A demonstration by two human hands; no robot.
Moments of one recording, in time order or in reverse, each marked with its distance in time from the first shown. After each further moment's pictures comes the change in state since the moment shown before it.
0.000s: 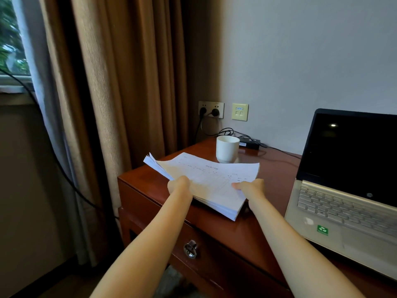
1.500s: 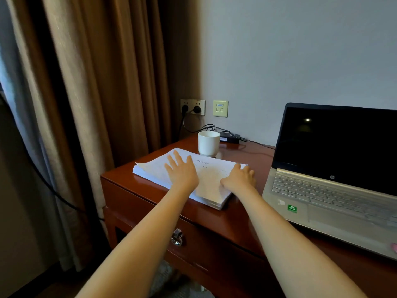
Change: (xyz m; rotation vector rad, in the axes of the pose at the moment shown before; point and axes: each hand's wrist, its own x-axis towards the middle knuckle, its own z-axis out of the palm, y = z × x) left_hand -0.024 -0.008 0.029 1.456 0.025 0.752; right_hand -0.026 -0.008 -0.025 -0.960 0.047 -0.292
